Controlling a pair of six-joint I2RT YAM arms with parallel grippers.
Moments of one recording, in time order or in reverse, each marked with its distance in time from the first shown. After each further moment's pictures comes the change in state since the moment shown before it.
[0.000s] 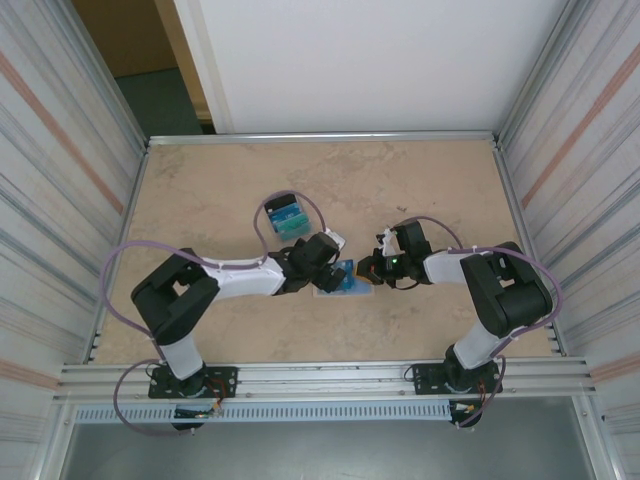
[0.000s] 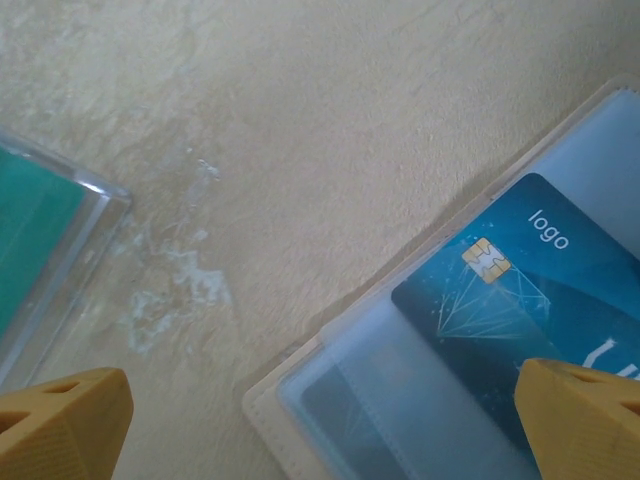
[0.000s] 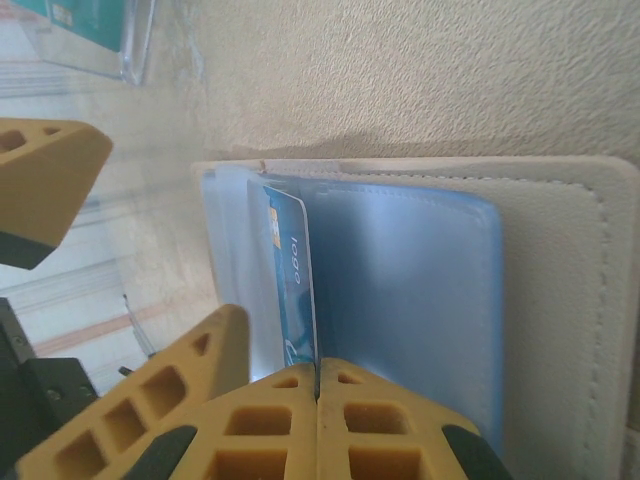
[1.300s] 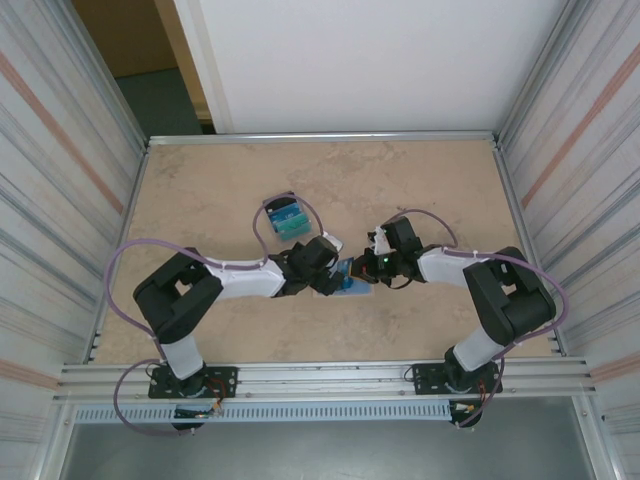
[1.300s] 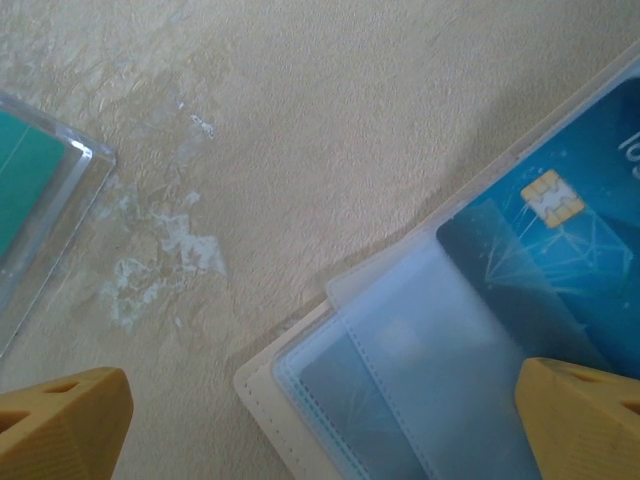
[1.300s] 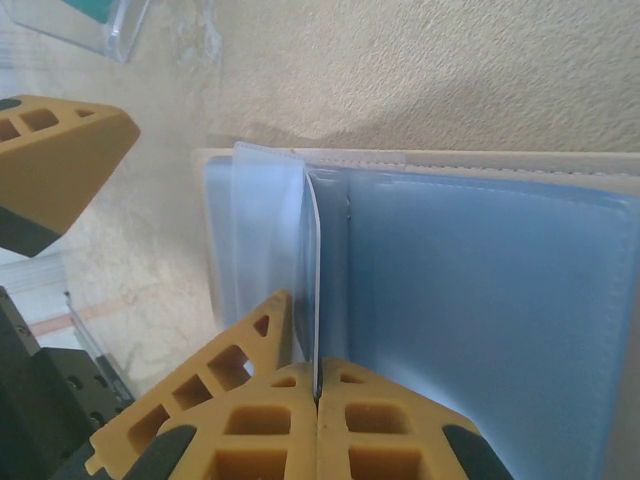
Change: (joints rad) left arm -0.001 -0.004 -0.037 0.011 -0.004 -0.027; right arm 0.089 -0.056 0.074 -0.157 0.145 -0.063
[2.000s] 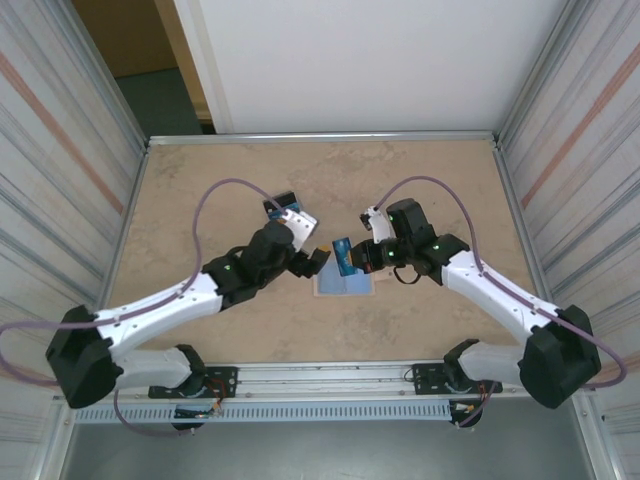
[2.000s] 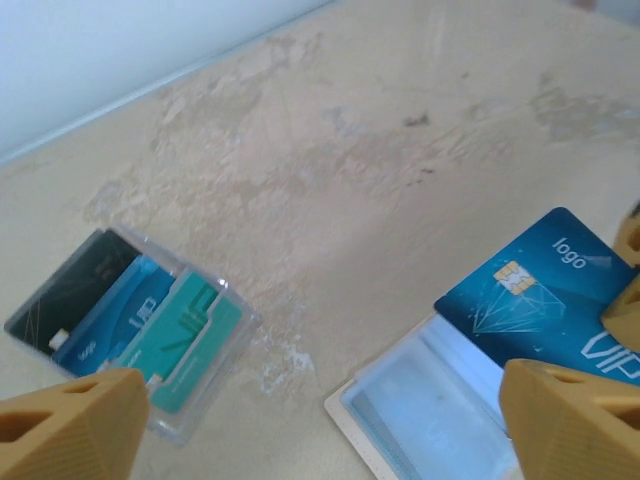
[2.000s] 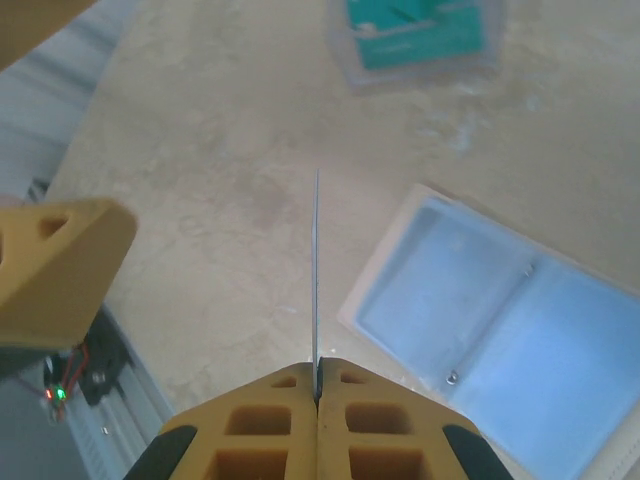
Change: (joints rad) left arm 0.045 -0.588 -0.082 -0.063 0.080 0.090; right arm 0.134 -0.384 0.209 -0.394 0.127 -0.441
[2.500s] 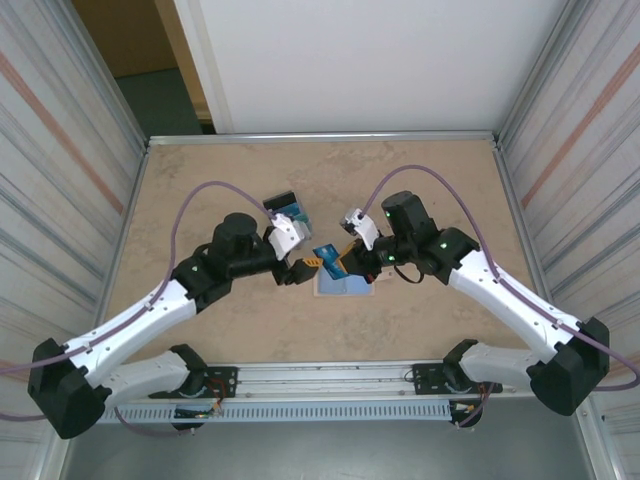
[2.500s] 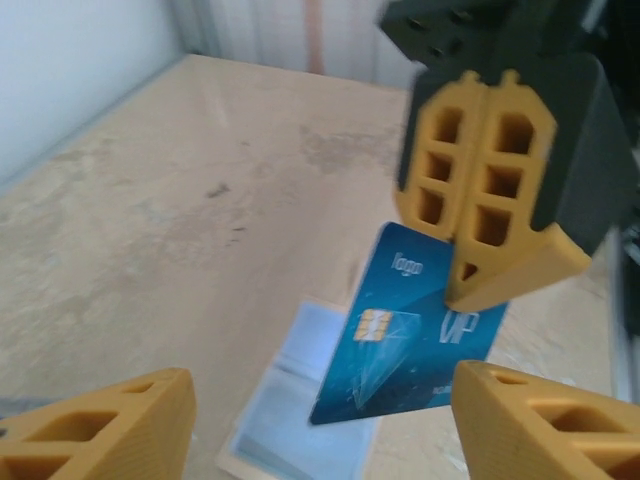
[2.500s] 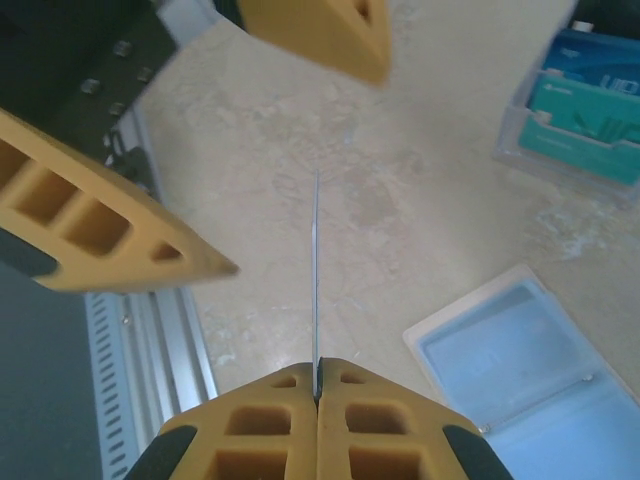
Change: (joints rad) left arm 0.135 -0.108 -0.006 -0.038 0.613 0.258; right arm 0.088 -0.035 0.160 -0.179 -0.098 -0.359
